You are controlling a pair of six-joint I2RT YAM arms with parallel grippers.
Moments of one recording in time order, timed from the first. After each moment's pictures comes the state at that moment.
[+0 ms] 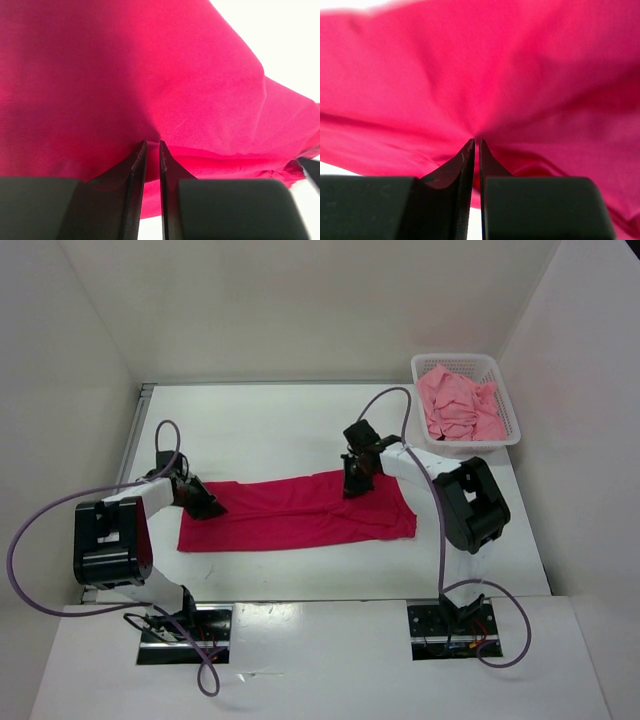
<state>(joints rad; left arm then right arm) 0.15 1.57 0.77 -0.38 0.34 -0.64 0.51 1.87 1.28 -0.54 -0.12 0.53</state>
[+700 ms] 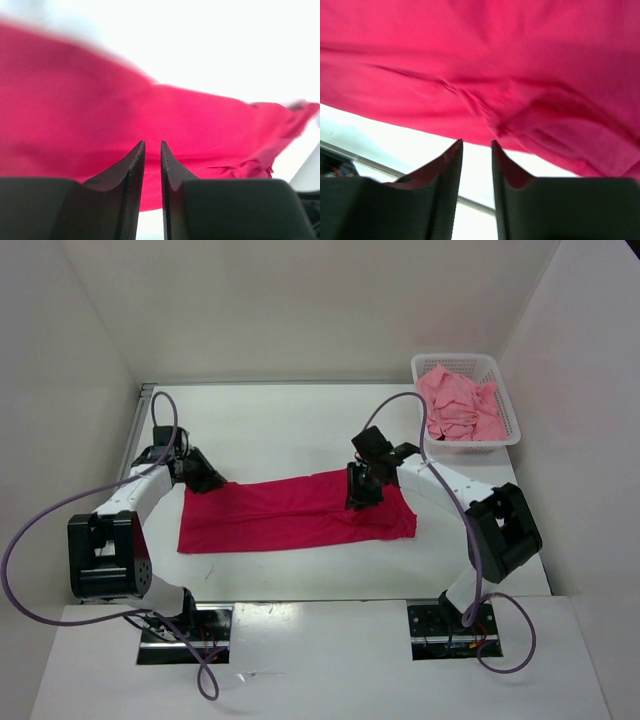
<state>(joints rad) 0.13 1.49 0.92 -0.47 0.33 -0.64 0.55 1.62 1.11 -0.67 -0.17 0.57</state>
